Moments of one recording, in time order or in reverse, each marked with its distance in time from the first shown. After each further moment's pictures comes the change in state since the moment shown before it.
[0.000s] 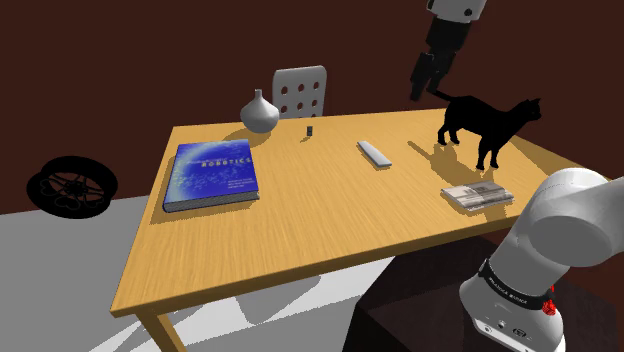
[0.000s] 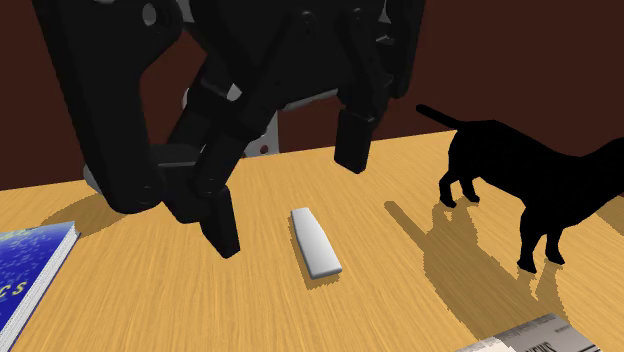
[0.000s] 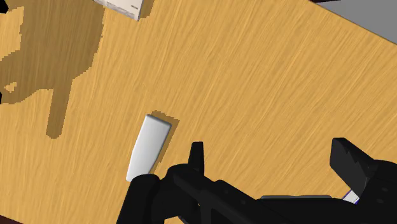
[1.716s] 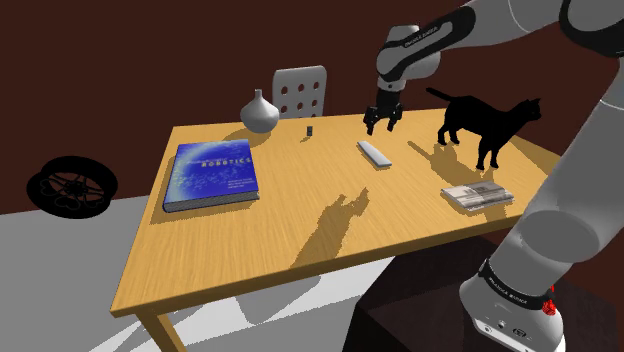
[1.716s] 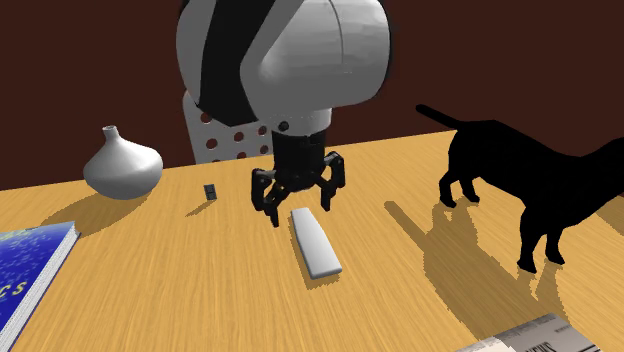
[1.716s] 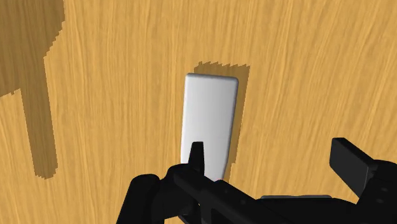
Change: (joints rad) arm -0.118 0.770 -0.183 0.194 0.071 0.494 0.024
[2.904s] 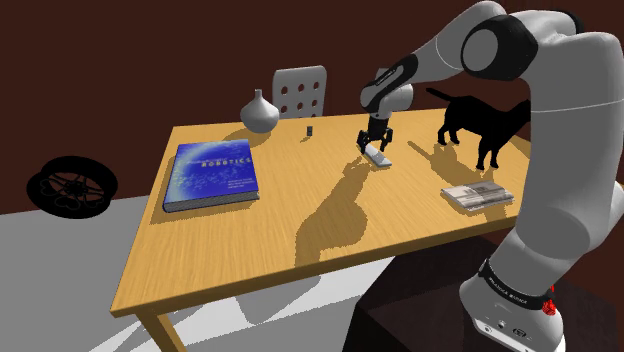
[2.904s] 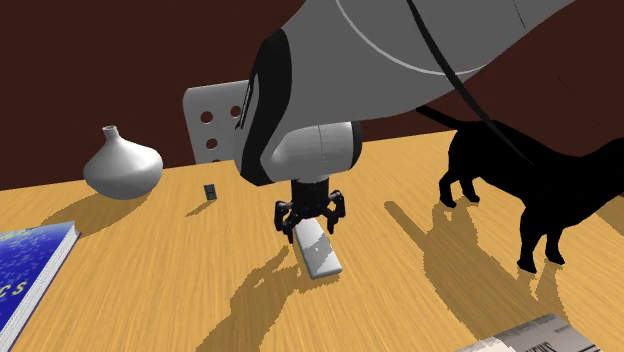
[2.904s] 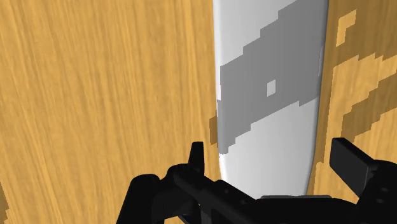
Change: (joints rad) arm -0.089 0.430 -0.012 0.232 0.144 0.146 -0.033
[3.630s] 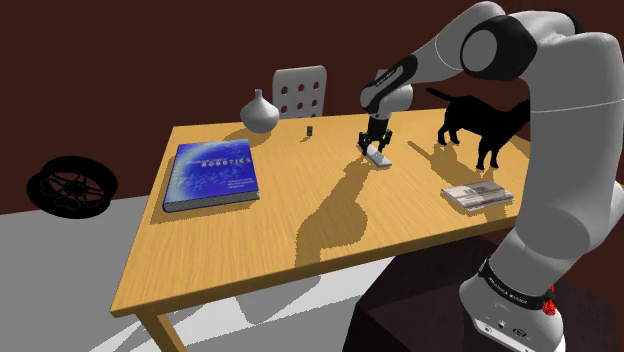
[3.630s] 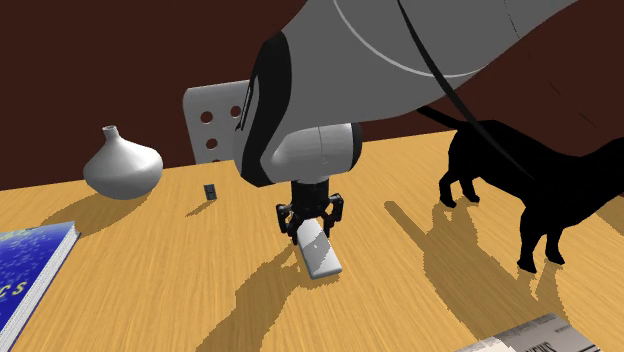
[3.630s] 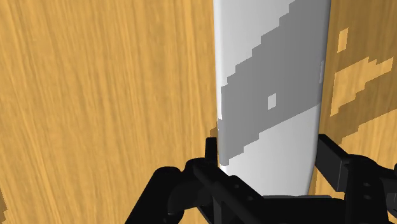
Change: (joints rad) arm -0.001 0.004 0.001 0.001 0.002 0.004 -0.001
